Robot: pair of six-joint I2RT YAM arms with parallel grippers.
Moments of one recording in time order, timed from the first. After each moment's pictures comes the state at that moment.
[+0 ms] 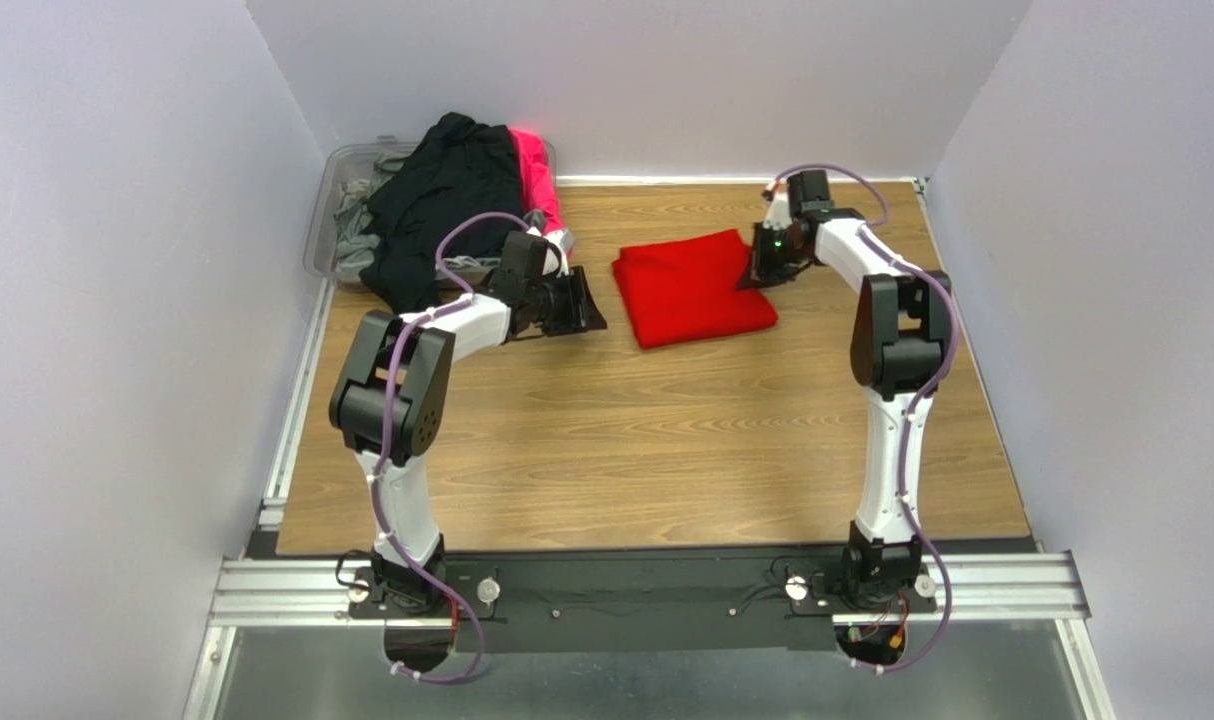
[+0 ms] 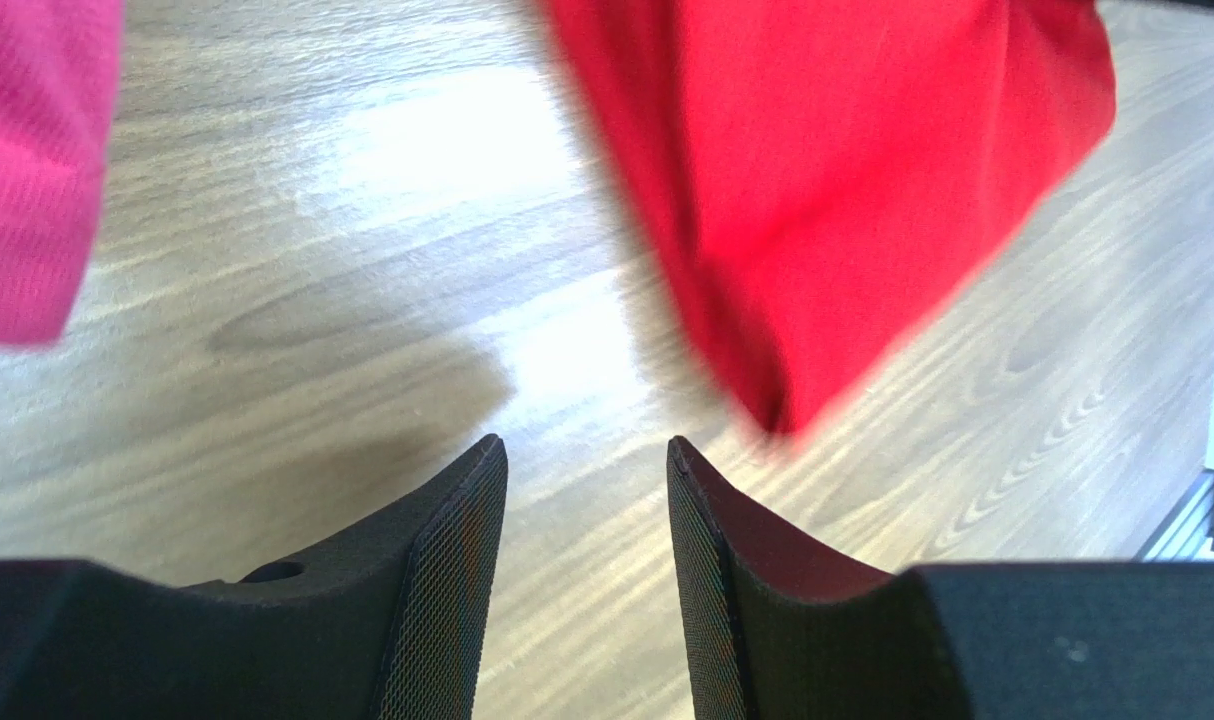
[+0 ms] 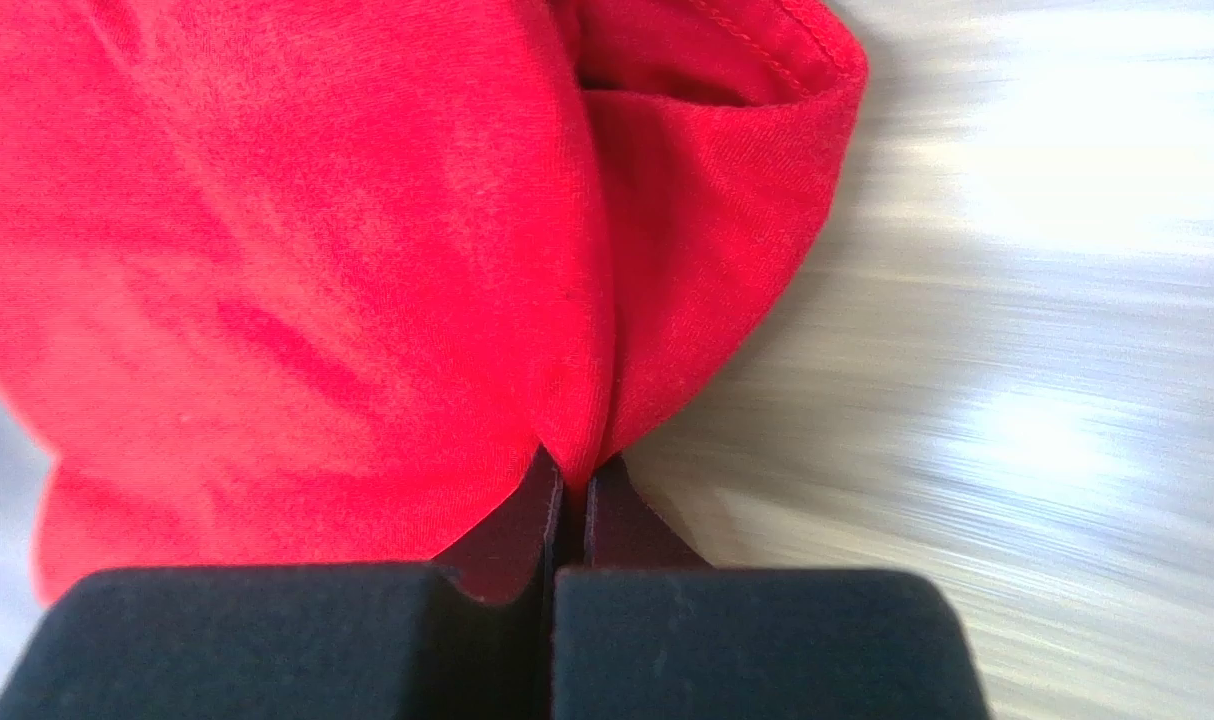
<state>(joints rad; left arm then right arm) -0.34 1.93 1.18 0.00 0.41 -0.49 0.10 2.30 1.83 -0.59 -0.37 0.14</state>
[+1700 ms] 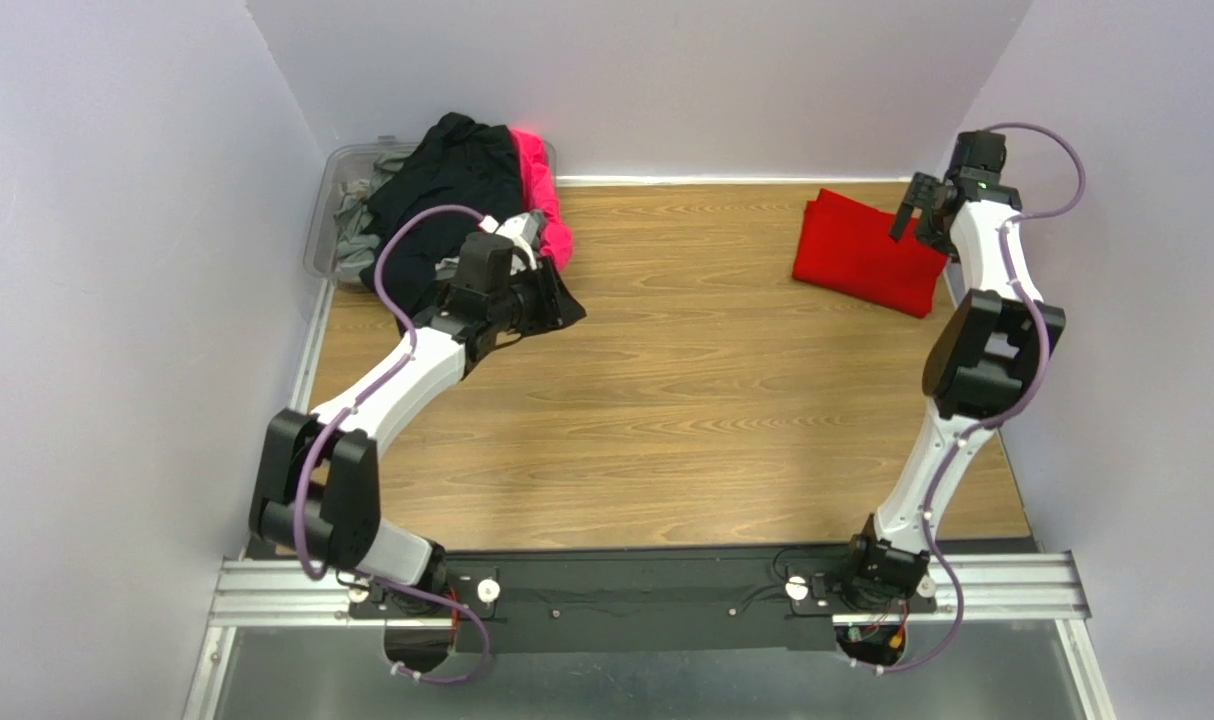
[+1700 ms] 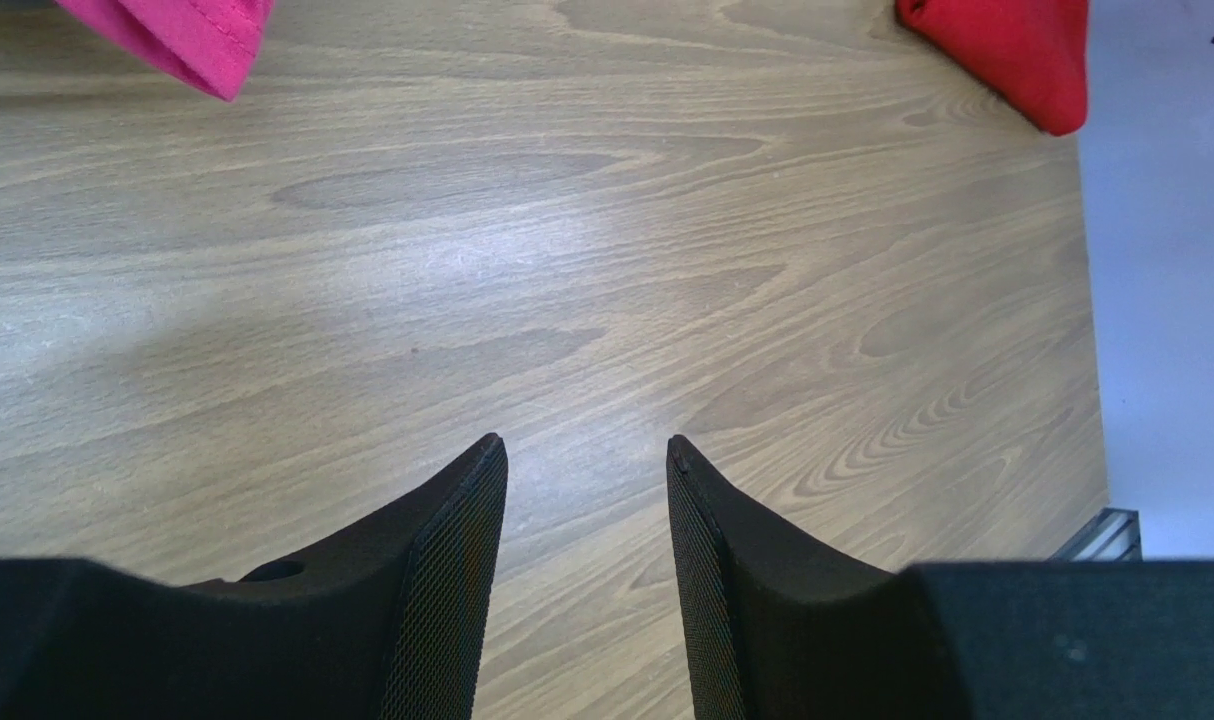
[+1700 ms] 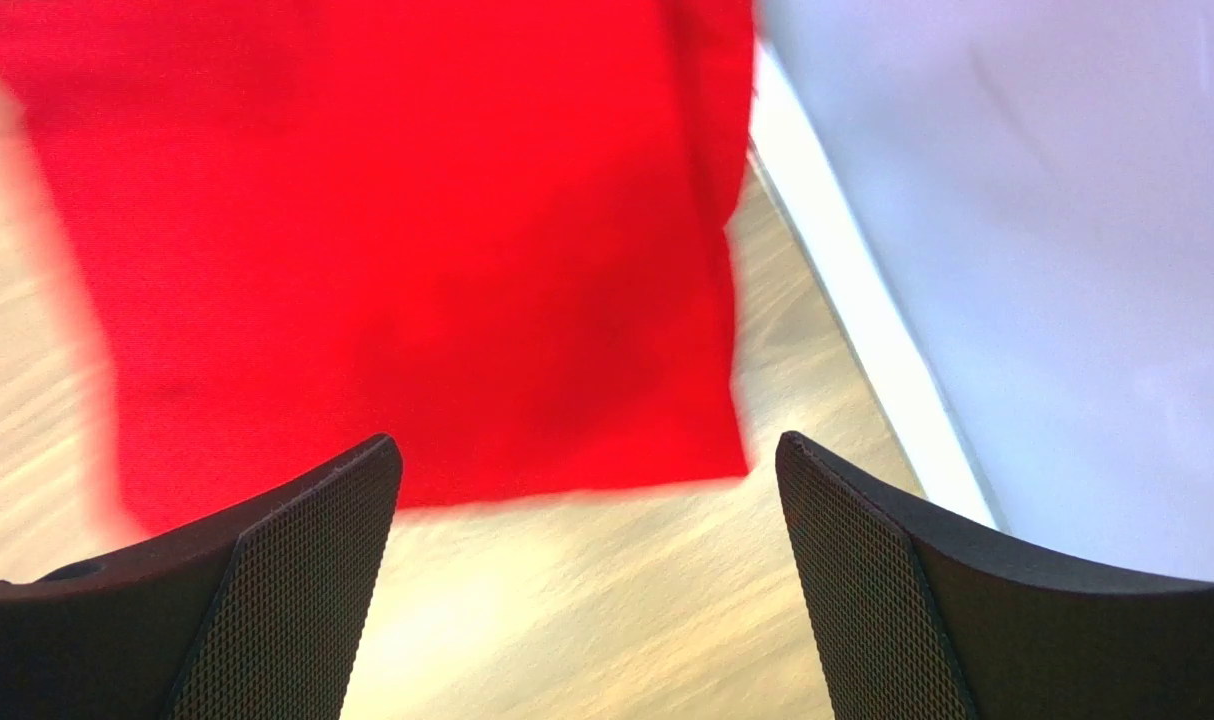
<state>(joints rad) -0.35 1.48 1.01 -0.11 0.29 -0.55 -0.28 2.15 1.95 -0.68 0.16 0.14</state>
